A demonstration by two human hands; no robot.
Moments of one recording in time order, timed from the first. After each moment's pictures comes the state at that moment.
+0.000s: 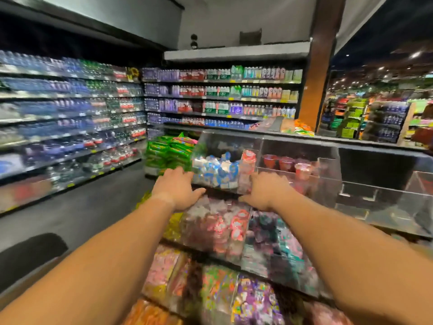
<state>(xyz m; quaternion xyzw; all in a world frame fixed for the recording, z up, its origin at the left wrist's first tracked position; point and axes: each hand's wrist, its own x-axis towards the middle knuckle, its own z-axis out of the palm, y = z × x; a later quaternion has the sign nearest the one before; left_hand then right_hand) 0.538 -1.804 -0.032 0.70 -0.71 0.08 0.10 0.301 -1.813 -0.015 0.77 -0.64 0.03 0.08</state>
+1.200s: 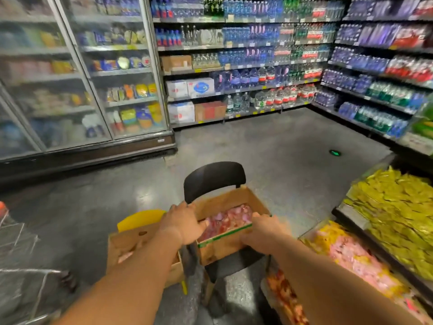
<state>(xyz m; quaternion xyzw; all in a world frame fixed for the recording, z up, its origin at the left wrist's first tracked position) 1.095 -1.670 -0.289 0.92 -0.37 -0.14 -0.01 0.928 -1.812 -0.269 0.90 -0.37 -0.15 -0.16</state>
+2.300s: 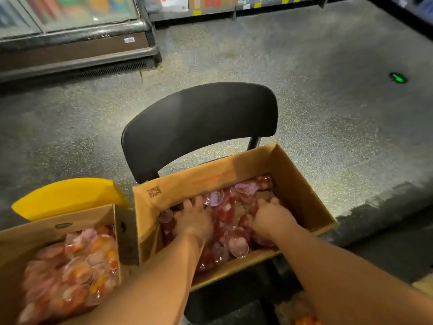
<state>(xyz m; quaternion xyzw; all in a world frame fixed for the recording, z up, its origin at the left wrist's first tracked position) 1.287 -1.939 -0.745 0.90 -0.33 -0.28 -0.10 1.178 -2.088 -0.691 0.83 -0.41 -0.32 -0.20</state>
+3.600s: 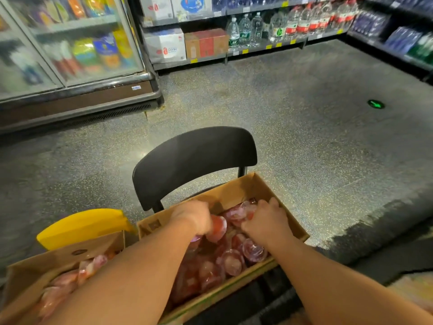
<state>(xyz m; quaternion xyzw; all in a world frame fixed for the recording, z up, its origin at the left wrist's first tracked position) 1.296 -1.973 -0.576 0.88 -0.33 -0.32 -0.09 1.156 -2.082 -0.586 0.88 -0.41 -0.13 -0.20</state>
